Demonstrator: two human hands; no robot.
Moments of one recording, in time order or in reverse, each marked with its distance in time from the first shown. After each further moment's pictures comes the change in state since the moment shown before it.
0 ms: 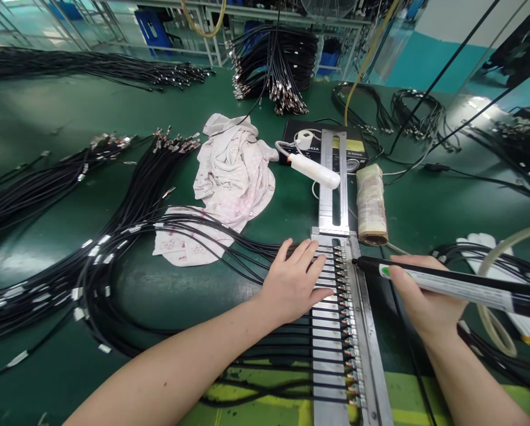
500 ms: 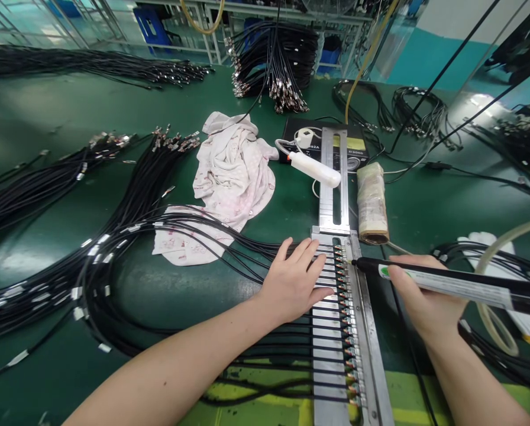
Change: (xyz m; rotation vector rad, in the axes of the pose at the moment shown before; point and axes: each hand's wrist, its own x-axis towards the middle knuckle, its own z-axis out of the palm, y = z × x) left_hand 0.001 0.000 0.000 -0.005 -0.010 0.000; right_hand 0.002 -0.007 0.000 0.023 0.009 0.021
